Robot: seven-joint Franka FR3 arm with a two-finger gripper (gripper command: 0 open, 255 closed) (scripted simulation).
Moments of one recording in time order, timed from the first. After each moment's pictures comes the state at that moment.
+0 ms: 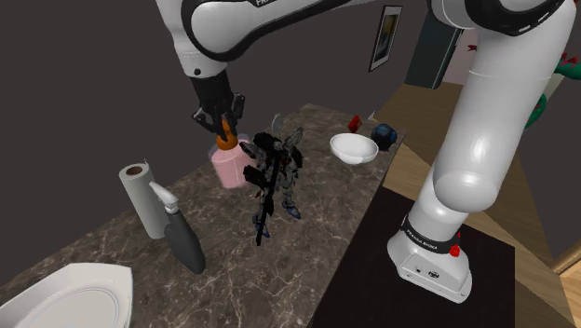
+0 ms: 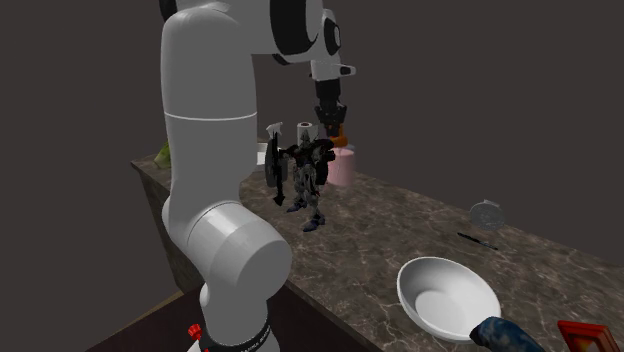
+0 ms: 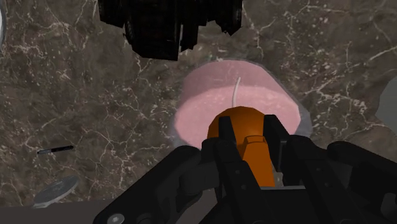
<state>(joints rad) 0.08 0.10 0.46 -1.82 -0.21 1.79 0.72</state>
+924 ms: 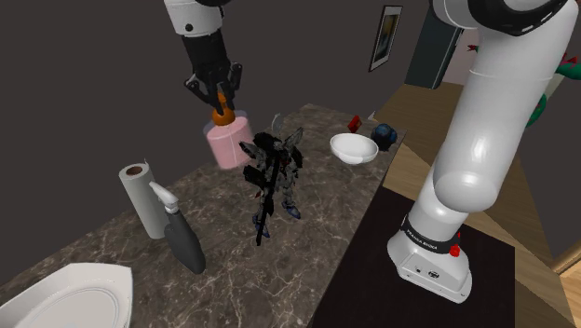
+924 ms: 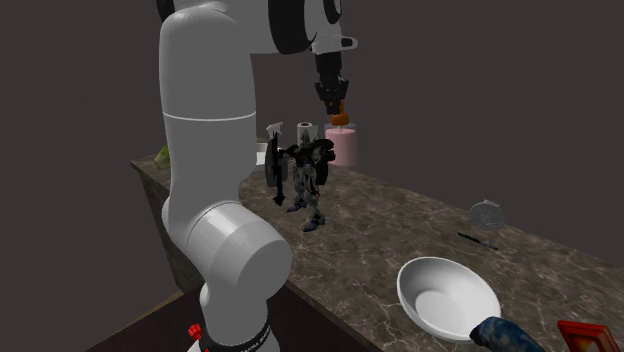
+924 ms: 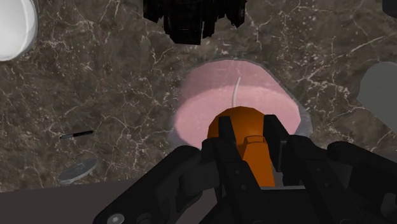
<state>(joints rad) 0.09 0.10 0.46 -1.64 -0.20 1.61 0.70</state>
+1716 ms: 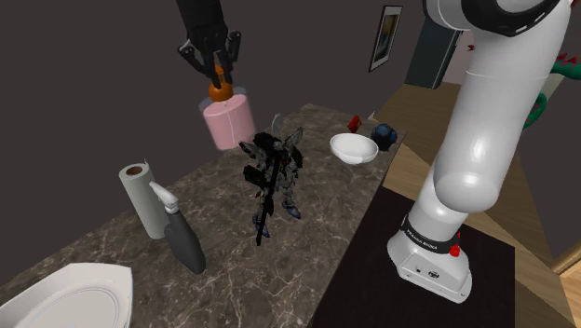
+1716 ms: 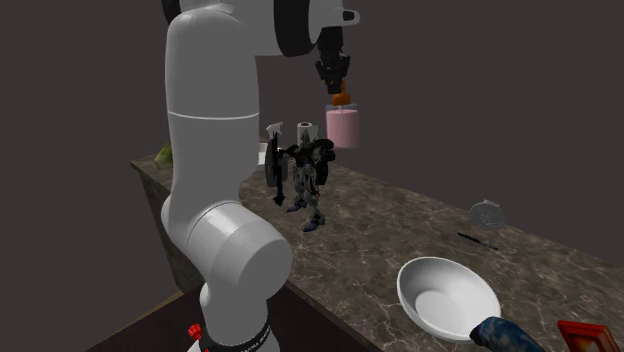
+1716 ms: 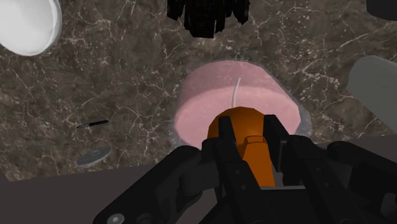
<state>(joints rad) 0.10 0.12 0.47 -1.44 -0.21 1.44 0.68</state>
